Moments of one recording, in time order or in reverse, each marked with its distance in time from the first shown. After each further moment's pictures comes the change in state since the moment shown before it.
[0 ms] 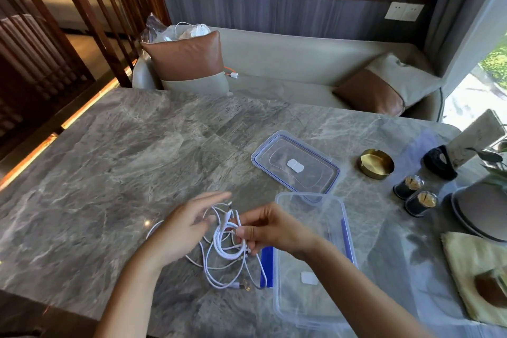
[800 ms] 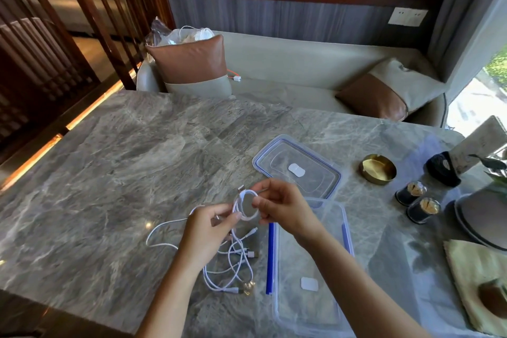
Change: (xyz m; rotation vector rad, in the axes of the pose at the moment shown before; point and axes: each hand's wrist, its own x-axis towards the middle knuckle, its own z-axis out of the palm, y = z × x) left_hand 0.014 -0.002 0.046 -0.297 0.272 -0.129; right_hand 0.008 -0.013 -0.021 0.080 0.329 -0.150
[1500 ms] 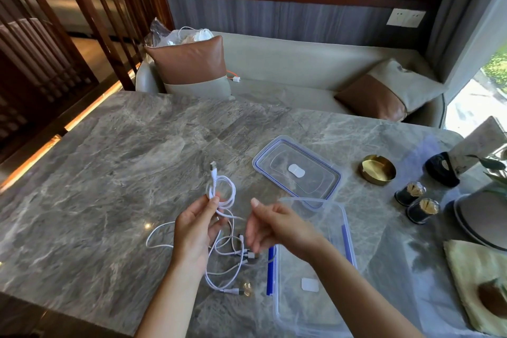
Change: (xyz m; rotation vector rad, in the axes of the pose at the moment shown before) left_hand 0.003 0.004 0.003 -0.746 0.299 -0.195; right_hand -0.013 0.004 0.008 0.088 -0.271 0.240
